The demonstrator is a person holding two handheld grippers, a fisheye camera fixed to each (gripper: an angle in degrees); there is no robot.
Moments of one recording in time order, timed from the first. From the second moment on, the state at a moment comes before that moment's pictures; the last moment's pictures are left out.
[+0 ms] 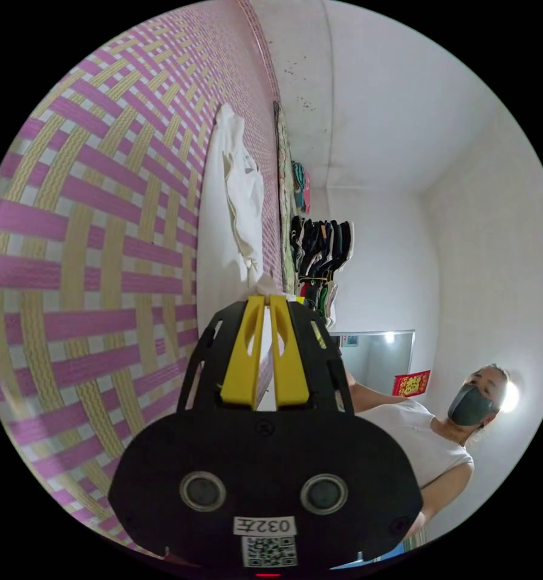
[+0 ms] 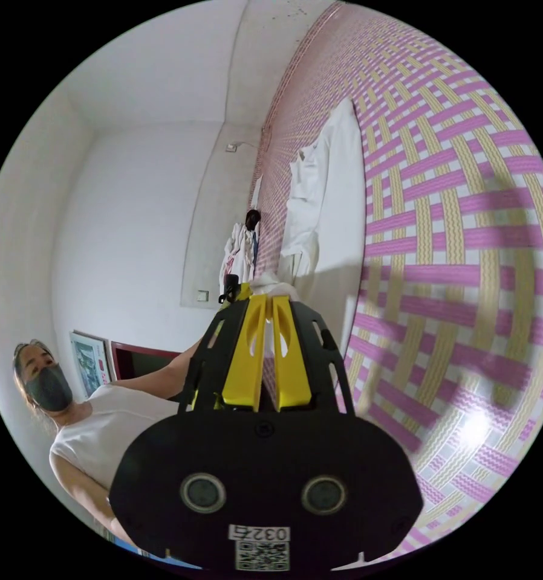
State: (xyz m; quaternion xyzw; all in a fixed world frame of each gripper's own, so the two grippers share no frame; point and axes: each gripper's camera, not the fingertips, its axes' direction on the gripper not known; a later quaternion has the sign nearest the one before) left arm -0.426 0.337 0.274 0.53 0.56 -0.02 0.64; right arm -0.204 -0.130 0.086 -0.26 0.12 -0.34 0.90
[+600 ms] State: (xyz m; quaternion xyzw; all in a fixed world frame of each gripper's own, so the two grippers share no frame) left arm -0.320 0.394 0.273 0.56 0.40 -0.09 0.72; right arm -0.165 -0.021 0.049 -0.20 0.26 -0.39 0.86
